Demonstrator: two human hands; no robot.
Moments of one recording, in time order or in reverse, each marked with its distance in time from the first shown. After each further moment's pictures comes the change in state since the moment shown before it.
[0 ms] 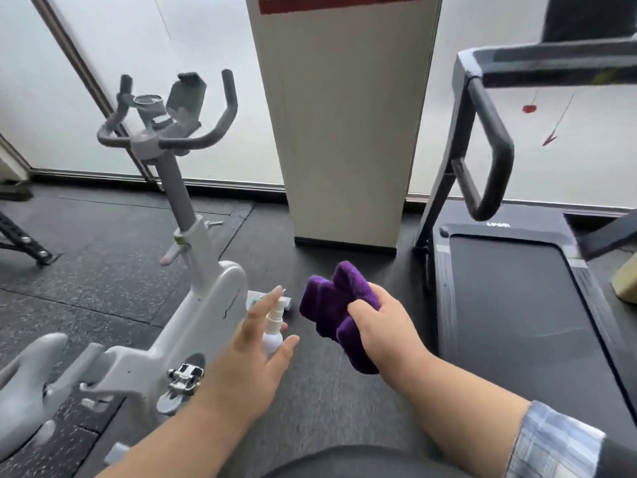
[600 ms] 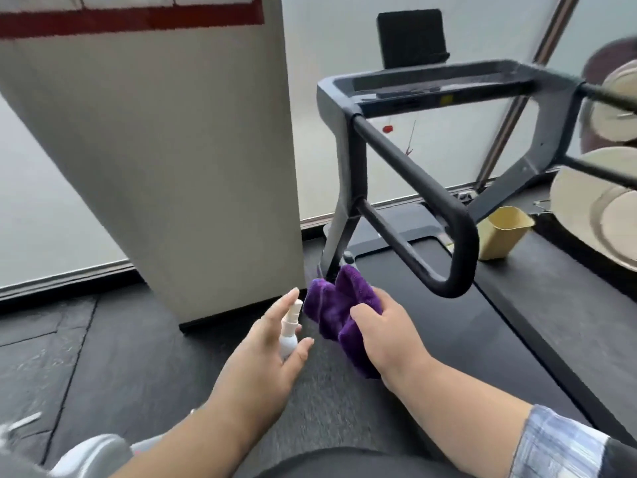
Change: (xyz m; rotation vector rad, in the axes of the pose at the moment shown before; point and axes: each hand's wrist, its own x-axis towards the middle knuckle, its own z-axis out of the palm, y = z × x) left_hand 0.402 -0.028 0.141 -0.289 -0.468 0.348; right_hand 0.300 -0.067 -0.078 0.090 0.612 0.049
